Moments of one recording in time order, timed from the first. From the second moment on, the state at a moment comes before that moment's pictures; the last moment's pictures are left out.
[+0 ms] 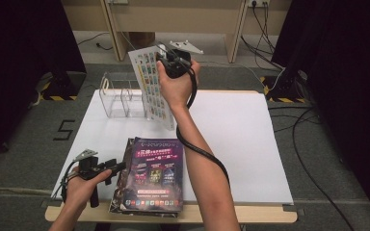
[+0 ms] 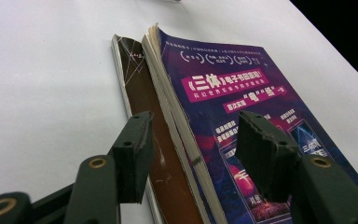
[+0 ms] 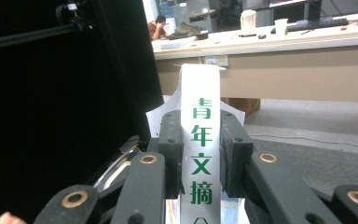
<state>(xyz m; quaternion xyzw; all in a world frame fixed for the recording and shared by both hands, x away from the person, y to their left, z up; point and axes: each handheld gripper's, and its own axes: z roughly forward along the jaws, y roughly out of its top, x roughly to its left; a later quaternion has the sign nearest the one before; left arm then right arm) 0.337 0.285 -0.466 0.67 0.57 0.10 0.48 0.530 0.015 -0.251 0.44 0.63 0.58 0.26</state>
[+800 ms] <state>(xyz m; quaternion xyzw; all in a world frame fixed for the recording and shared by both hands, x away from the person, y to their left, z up) 0.336 0.287 -0.466 0.66 0.57 0.10 0.48 0.551 0.026 -0.264 0.46 0.63 0.57 0.27</state>
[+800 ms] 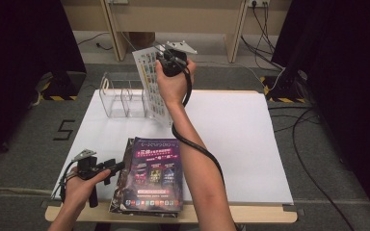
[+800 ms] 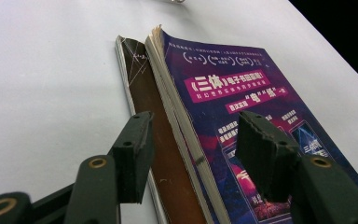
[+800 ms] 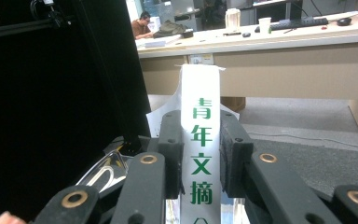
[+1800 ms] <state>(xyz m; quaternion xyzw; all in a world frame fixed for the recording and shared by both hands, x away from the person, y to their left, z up) 0.336 0.290 -0.466 0.66 0.57 0.09 0.48 0.573 0.038 -0.270 0.46 0.62 0.57 0.28</state>
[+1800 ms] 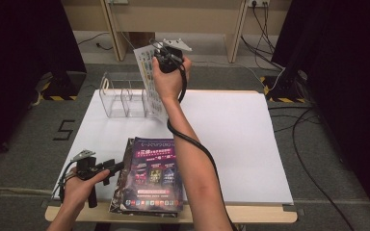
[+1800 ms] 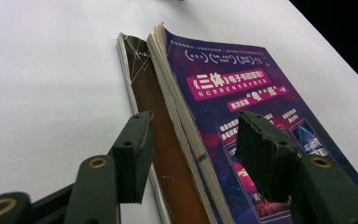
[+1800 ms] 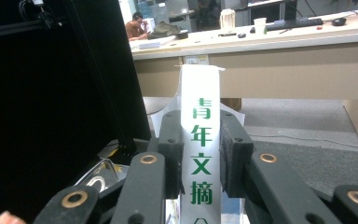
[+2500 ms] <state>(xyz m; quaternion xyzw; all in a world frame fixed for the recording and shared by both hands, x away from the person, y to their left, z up) 0.335 0.293 -0.467 0.66 0.57 0.09 0.48 0.588 0.045 -0.274 0.47 0.61 0.57 0.29</state>
